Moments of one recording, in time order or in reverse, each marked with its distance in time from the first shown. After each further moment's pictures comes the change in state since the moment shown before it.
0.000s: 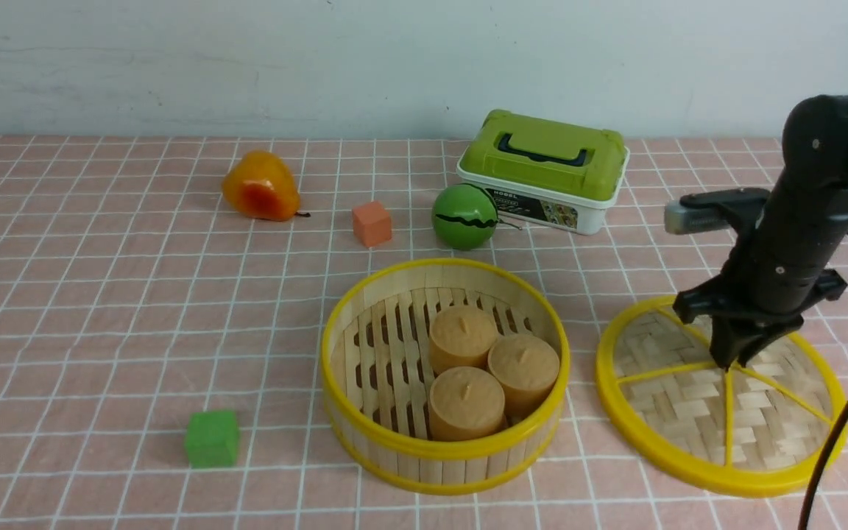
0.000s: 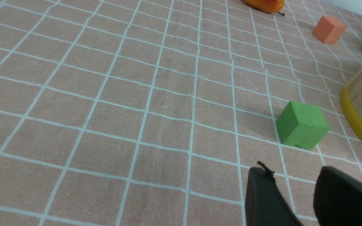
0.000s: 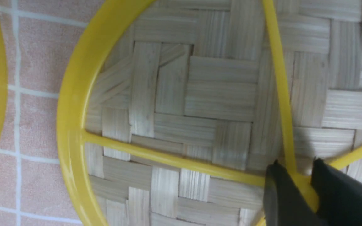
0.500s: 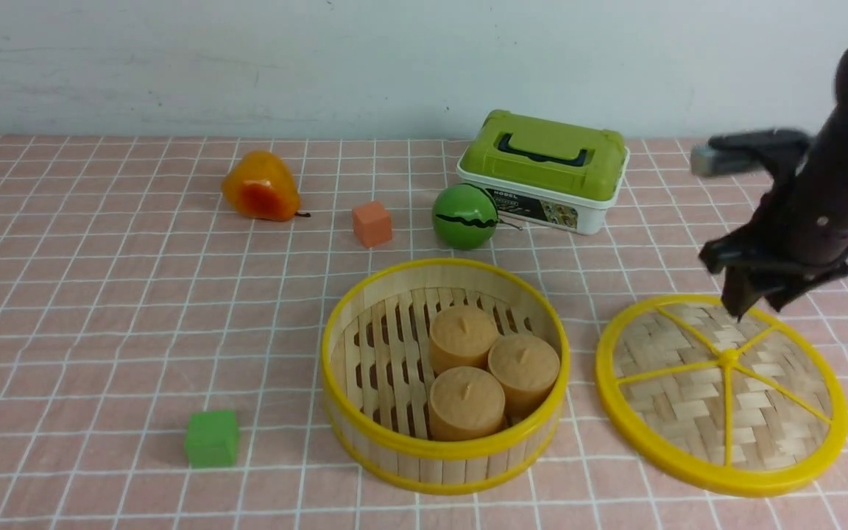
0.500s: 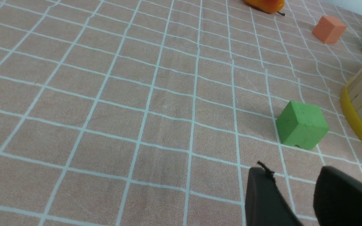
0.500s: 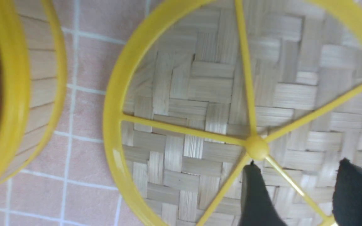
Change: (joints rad) right arm 0.000 -0.214 -0.007 0.004 0.033 -0.019; left arm 0.000 0.000 0.000 0.000 0.000 0.000
